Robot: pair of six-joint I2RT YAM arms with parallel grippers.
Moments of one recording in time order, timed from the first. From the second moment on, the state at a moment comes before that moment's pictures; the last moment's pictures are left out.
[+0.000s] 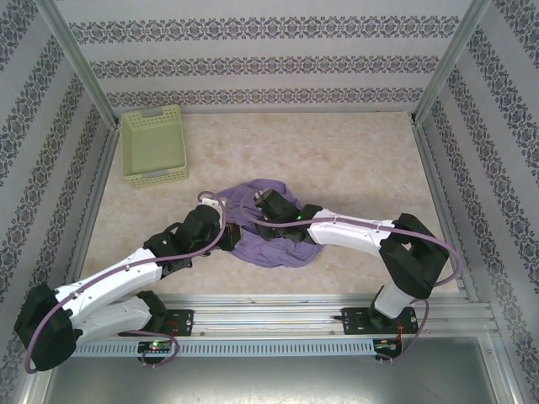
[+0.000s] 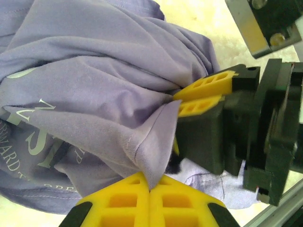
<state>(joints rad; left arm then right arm) -0.73 1.00 0.60 -0.28 0.00 -0.67 0.89 1.63 1.00 -0.33 0.12 0.41</state>
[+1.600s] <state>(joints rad) -0.62 1.52 1.27 -0.39 0.15 -0.48 0.55 1.09 0.89 -0.43 0.12 0.48</state>
